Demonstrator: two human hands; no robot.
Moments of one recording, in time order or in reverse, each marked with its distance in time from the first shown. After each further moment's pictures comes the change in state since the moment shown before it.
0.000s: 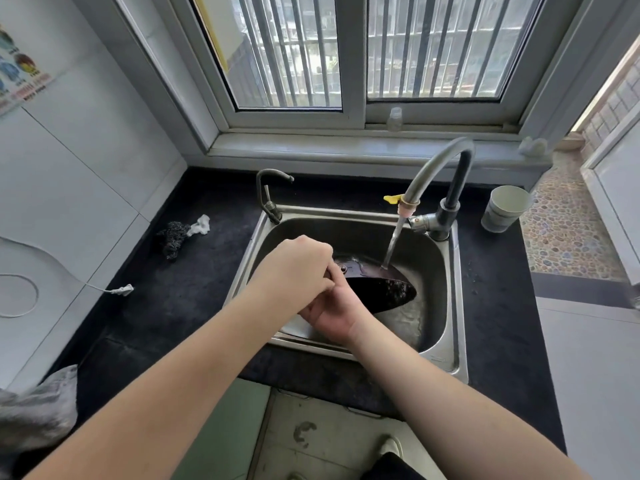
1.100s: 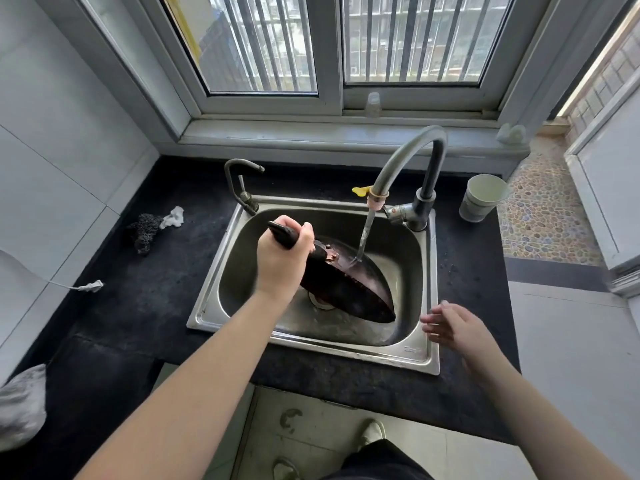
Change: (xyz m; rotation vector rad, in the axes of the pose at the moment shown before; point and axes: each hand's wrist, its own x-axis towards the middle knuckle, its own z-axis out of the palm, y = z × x) left_hand 0.046 0.030 0.070 -1.376 0.587 -0.401; right_hand -0.118 -0.103 -0.181 -0.710 0.608 -0.364
